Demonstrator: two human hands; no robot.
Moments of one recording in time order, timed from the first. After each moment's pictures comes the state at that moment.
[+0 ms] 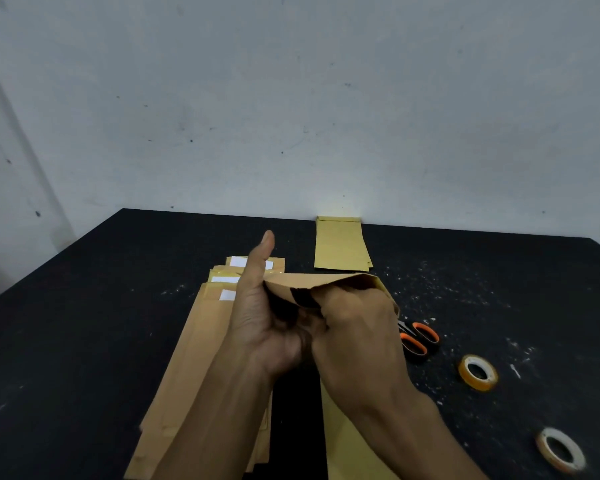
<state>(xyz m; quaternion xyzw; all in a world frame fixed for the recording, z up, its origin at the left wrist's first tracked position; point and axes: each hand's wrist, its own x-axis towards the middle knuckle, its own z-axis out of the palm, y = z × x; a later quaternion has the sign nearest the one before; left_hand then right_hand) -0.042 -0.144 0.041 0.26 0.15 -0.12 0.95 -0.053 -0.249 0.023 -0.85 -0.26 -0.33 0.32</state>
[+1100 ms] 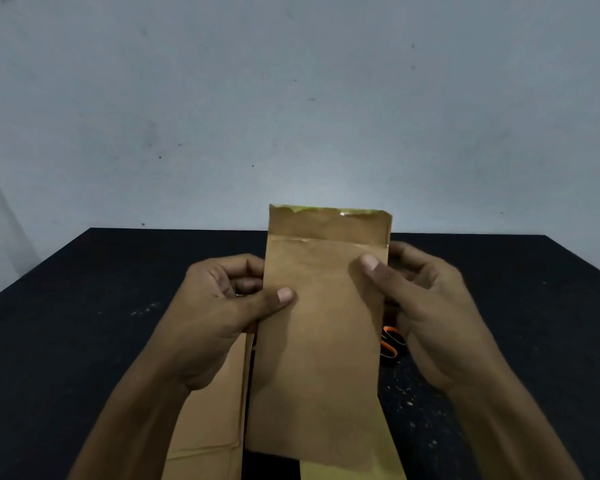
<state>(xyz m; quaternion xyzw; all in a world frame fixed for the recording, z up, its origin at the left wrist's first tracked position) -0.061 -0.120 0.063 0.69 -0.08 0.03 0.72 -0.051 -0.330 0.068 -0.62 -0.09 -0.02 0.78</state>
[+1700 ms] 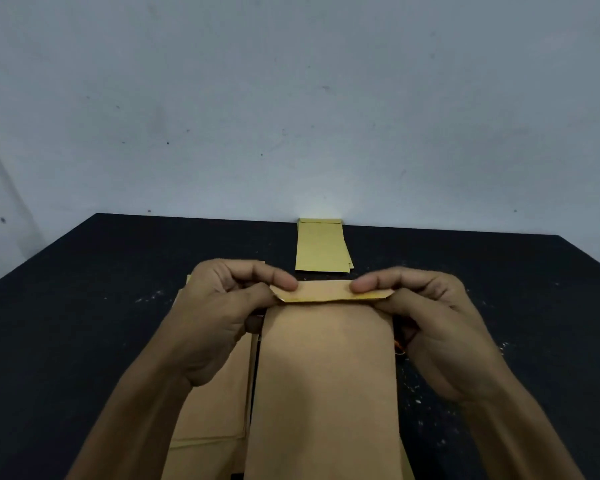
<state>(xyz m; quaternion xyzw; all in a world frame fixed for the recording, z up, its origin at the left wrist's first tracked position) -0.058 -0.117 0.055 0.69 -0.04 0.02 0.73 -0.047 -0.333 0.051 -0.65 -0.15 0.03 0.74</state>
